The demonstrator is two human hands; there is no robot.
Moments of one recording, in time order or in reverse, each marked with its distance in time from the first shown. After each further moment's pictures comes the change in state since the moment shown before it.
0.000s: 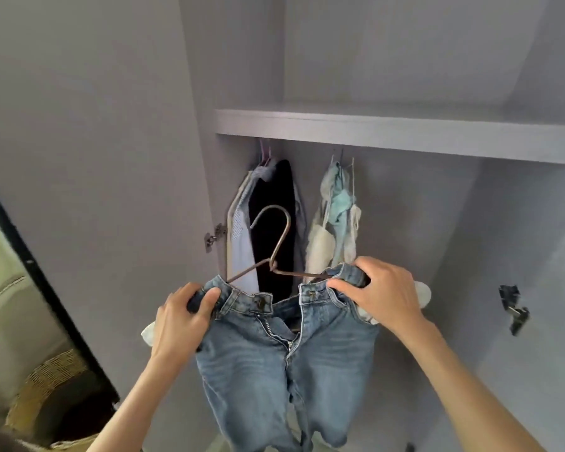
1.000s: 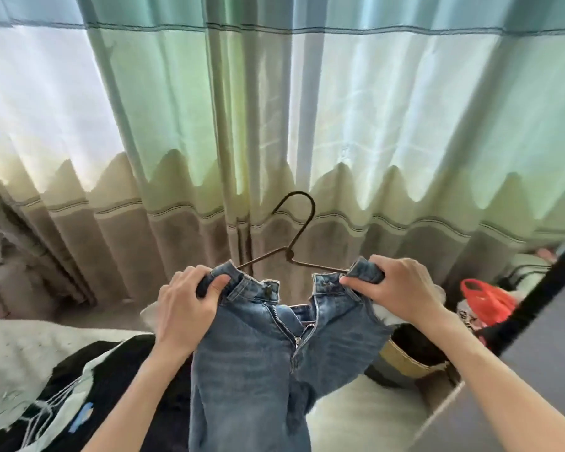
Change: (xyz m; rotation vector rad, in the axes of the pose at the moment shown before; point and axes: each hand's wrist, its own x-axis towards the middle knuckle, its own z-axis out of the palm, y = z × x) left_hand -0.371 -0.150 -0.472 0.645 0.826 -0.545; right_hand -0.117 -0.566 0.074 0.721 -0.480 -0.897
